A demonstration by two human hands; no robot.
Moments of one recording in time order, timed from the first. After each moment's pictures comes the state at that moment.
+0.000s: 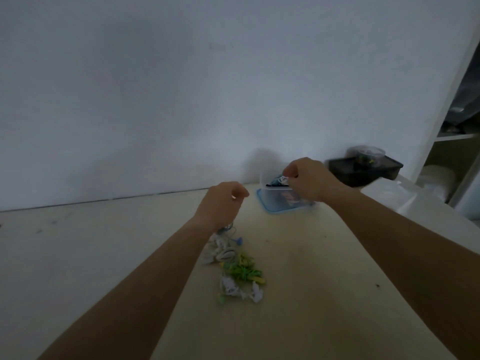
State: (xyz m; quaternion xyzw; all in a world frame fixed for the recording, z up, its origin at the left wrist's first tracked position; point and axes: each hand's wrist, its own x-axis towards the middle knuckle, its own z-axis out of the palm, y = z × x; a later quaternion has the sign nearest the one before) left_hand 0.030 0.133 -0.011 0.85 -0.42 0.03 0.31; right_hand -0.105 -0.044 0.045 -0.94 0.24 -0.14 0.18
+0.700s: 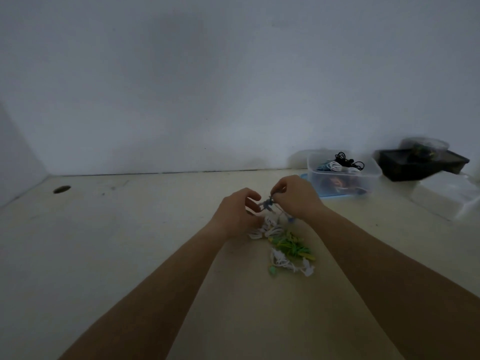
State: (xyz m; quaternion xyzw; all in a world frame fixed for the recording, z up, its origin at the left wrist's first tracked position) left_hand 0.019 0.232 -0.047 0.86 -0.34 -0.08 0.38; right_hand -0.047 0.076 -0.026 -0.92 0.20 -0.16 0.30
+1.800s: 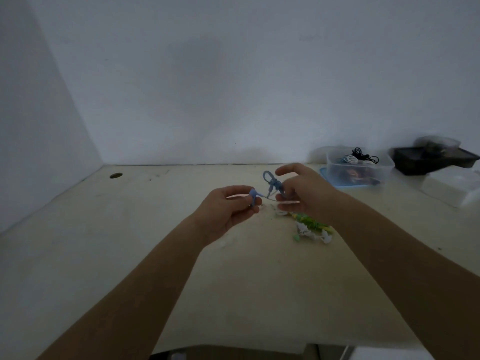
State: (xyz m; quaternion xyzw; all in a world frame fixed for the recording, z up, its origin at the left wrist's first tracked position) left_hand -0.052 0.354 0.003 0.61 -0.17 -0.28 0.72; right_hand -0.124 0.171 0.030 -0.69 0.19 -0.07 0.70
